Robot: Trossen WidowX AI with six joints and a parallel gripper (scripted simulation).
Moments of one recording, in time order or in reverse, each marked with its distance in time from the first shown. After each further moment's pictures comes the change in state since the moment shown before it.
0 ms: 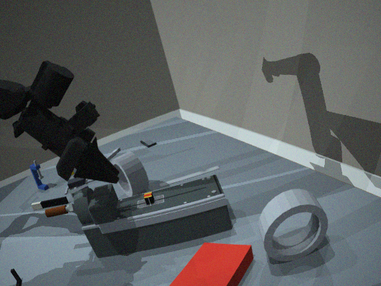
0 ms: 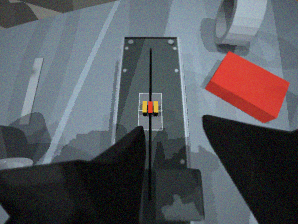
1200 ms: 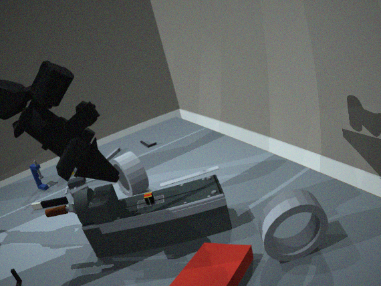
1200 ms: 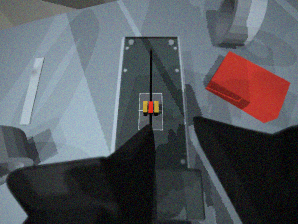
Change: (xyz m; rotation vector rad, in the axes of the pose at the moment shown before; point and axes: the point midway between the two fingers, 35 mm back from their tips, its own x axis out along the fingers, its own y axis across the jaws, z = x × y) arm 0.000 0.000 0.000 0.001 0.000 0.002
